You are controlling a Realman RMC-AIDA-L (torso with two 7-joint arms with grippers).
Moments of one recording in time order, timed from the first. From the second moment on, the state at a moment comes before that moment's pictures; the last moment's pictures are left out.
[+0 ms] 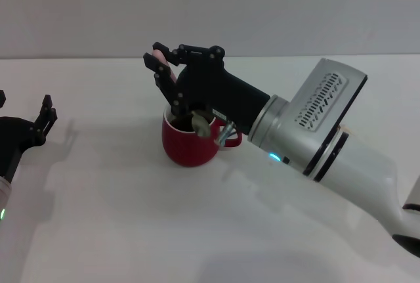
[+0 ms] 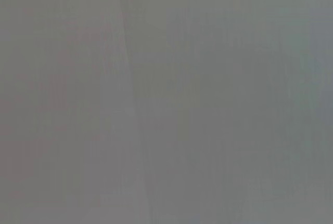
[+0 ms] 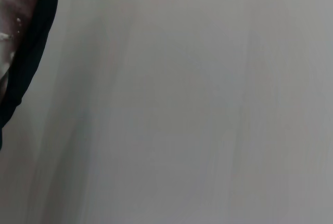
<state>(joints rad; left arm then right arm) -0.36 -2.07 -0.80 -0.21 2.15 1.11 0.07 0.78 2.08 0.48 0.49 -2.46 -1.01 0.11</state>
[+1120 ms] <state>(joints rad) -0.37 -2.07 -0.81 -0.21 2.15 1.11 0.07 0.81 2.08 0.64 0.42 -2.66 -0.96 0.11</state>
